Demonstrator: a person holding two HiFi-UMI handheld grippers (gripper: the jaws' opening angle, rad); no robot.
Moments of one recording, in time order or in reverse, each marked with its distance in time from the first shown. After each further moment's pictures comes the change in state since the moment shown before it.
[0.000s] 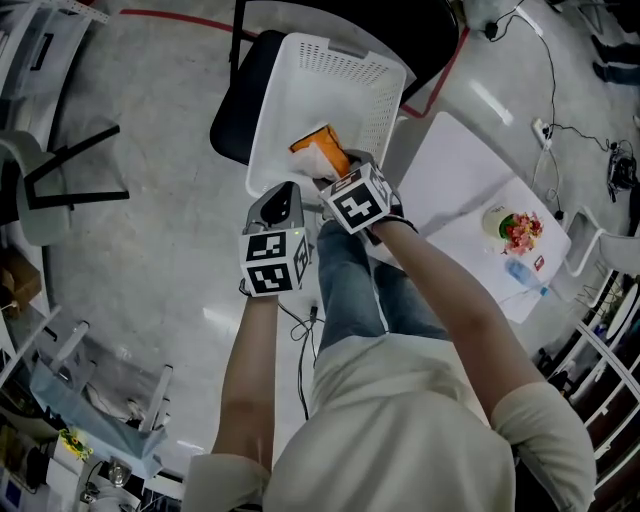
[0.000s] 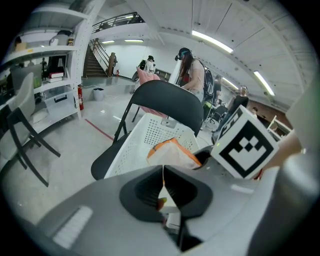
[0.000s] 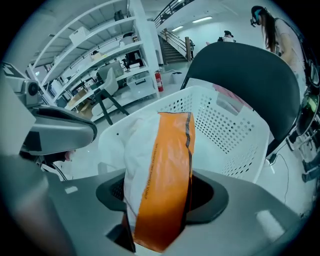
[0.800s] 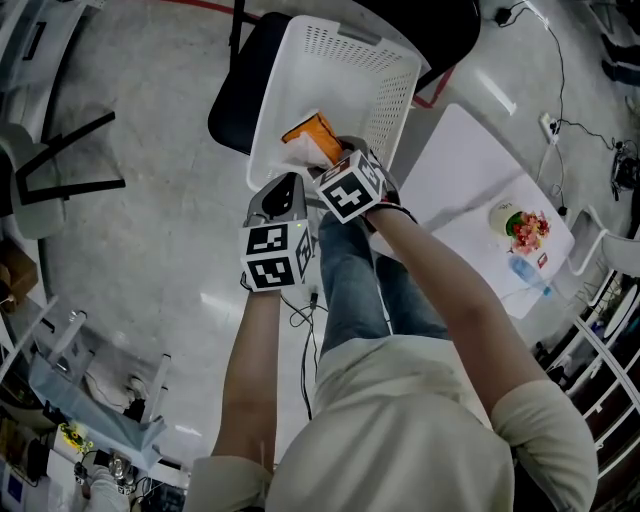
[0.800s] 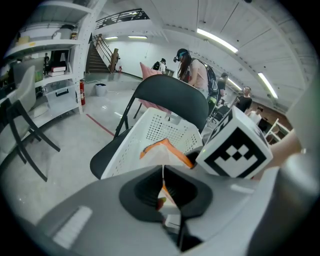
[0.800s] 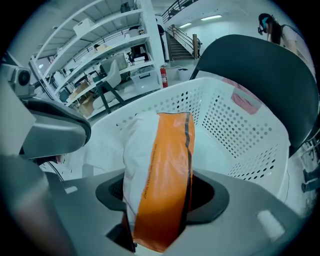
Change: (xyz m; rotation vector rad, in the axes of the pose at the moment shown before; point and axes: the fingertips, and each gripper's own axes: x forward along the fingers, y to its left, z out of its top) left arm 0.017 0.011 -0.013 -0.038 0.030 0.004; right arm 0.040 0.007 0.003 -0.070 0.037 0.008
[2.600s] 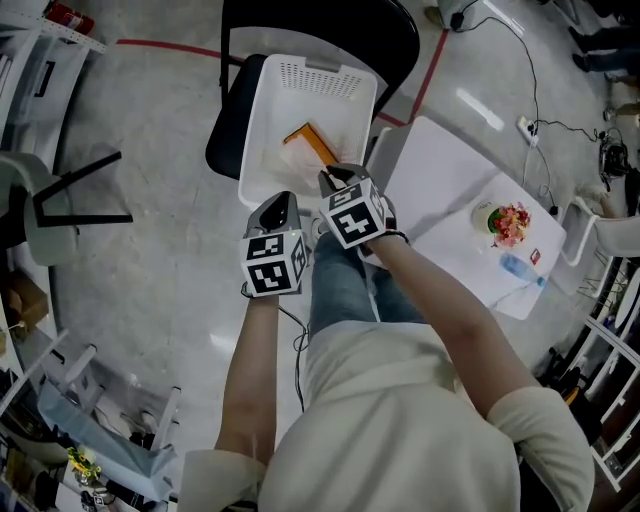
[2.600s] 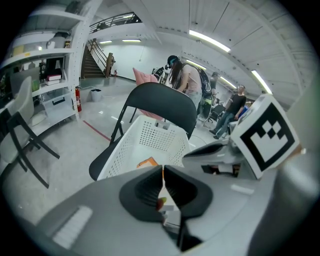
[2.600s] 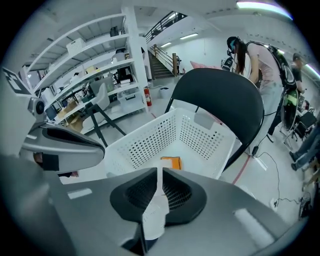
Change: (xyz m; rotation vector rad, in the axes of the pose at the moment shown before) left arm -0.035 -0.039 0.014 0.054 -0.022 -0.015; right arm -0.105 -0.015 0.000 0.157 -0.183 -0.140
